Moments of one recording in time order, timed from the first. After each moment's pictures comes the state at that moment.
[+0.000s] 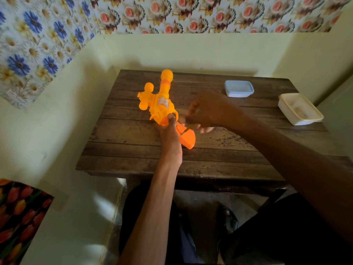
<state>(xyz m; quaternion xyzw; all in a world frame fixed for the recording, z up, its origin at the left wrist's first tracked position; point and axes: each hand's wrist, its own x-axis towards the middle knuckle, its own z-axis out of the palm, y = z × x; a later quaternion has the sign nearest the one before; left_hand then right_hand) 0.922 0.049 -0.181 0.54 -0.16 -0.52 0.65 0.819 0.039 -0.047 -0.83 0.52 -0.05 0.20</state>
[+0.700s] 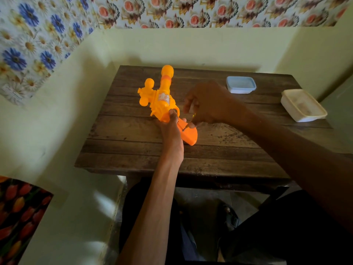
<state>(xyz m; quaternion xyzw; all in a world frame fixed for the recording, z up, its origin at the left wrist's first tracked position) 0.920 0.048 -0.178 0.52 -0.16 -0.53 0.64 0.819 0.038 -0.043 -0.86 0.48 -0.08 0.14</state>
